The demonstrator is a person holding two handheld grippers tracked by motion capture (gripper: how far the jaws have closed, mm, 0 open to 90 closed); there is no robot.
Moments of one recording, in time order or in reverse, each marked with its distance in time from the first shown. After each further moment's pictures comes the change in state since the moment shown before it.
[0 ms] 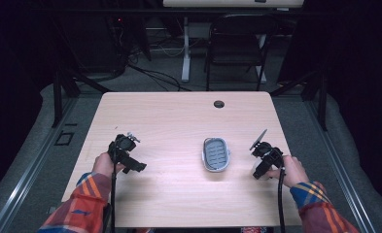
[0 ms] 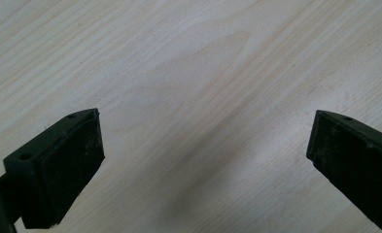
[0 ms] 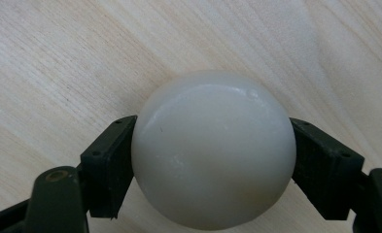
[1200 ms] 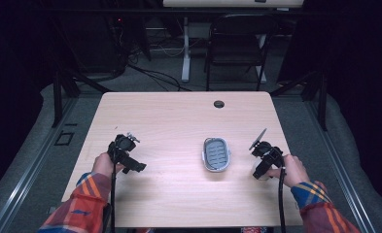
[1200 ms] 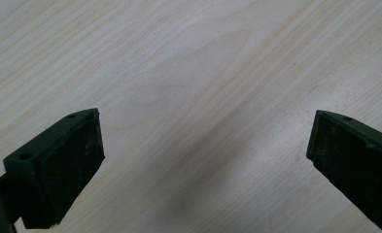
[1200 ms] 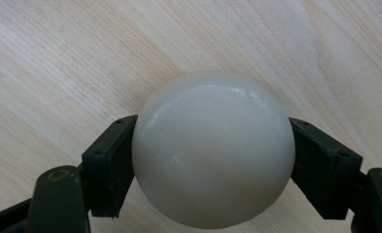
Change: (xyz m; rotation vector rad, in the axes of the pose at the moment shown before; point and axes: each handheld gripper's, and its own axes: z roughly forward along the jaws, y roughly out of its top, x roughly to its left) left arm 0.000 -0.001 0.000 -0.001 0.001 -0.001; right arm 0.004 0.001 -0.009 0.011 0.001 -0.017
